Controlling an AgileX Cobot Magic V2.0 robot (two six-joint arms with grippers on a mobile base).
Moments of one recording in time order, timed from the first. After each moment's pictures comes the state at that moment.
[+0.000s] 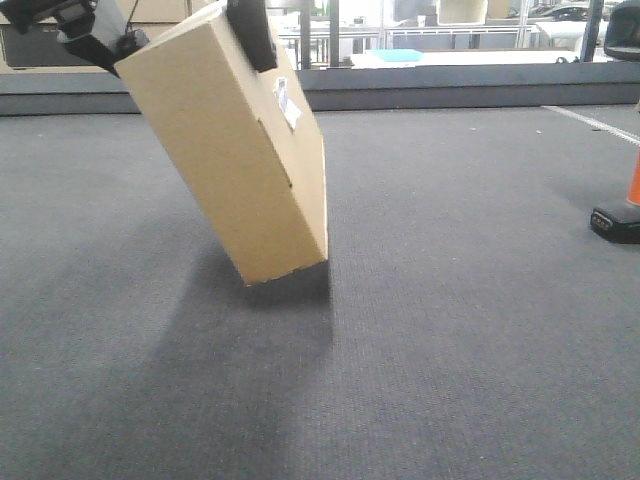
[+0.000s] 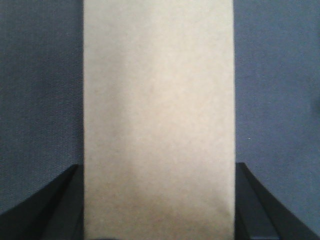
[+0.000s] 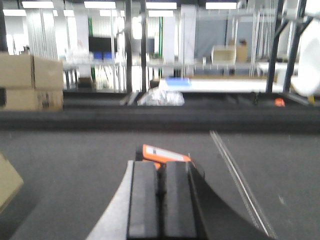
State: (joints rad) left arm -0.62 1.54 -1.34 0.14 0.82 -0.74; right arm -0.06 0.26 -0.34 -0.04 0.11 0.10
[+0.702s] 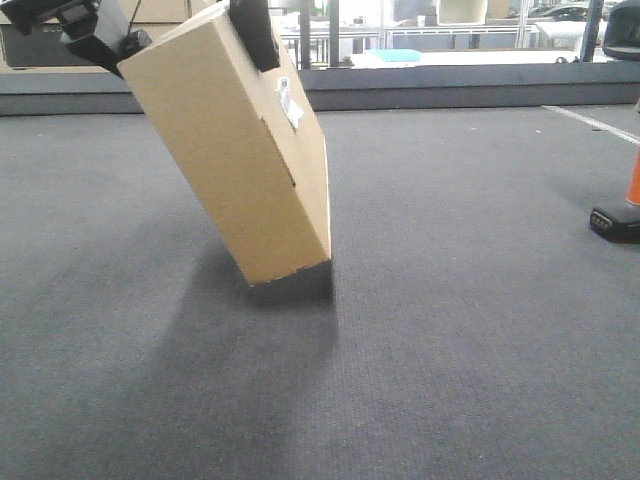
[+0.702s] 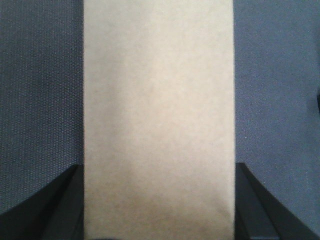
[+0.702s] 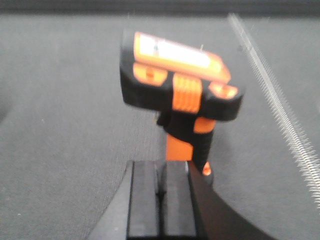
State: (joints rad) left arm -0.62 1.54 -1.34 0.13 0.82 -0.74; right arm -0.06 0.91 -0.41 -0.04 -0.10 0.10
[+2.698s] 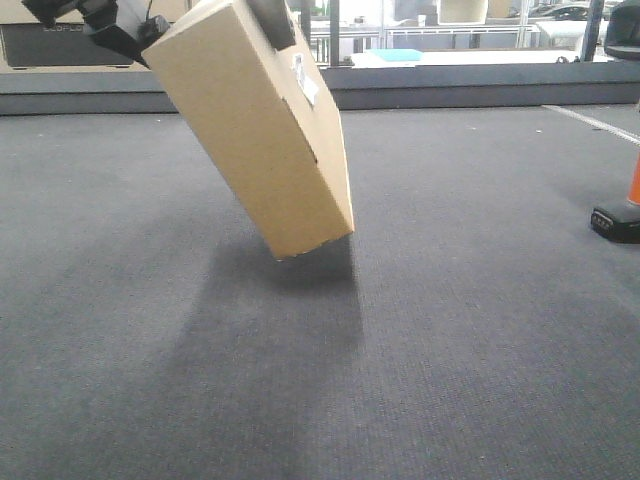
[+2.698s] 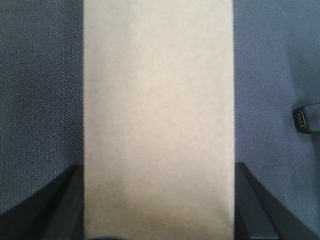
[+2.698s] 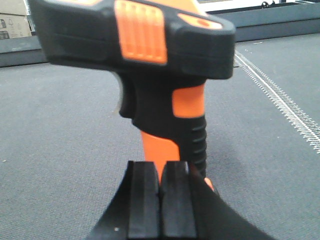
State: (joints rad) left arm -0.62 1.54 -1.34 0.12 0.74 -0.74; right arm -0.15 1.57 -0.20 0.00 -1.20 0.11
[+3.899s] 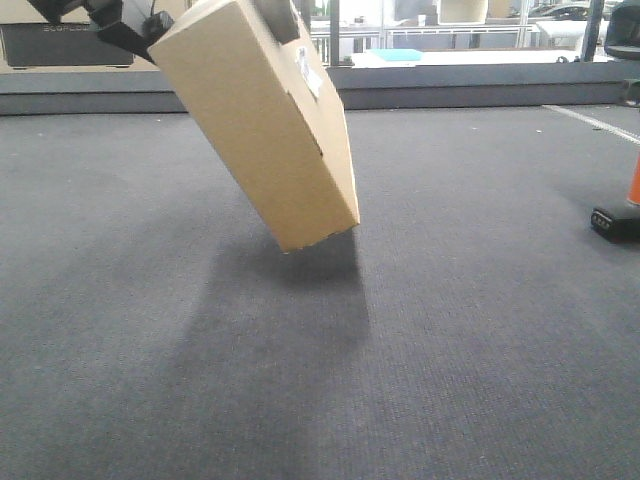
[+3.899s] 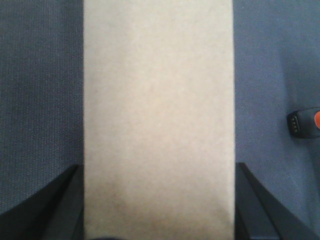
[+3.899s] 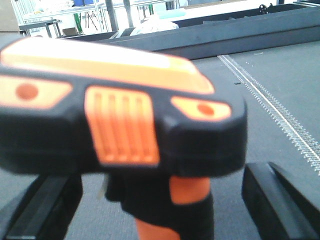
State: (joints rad) left arm -0.62 1.54 -1.34 0.12 0.72 -0.74; right arm -0.15 1.57 -0.40 0.01 -1.00 0.16
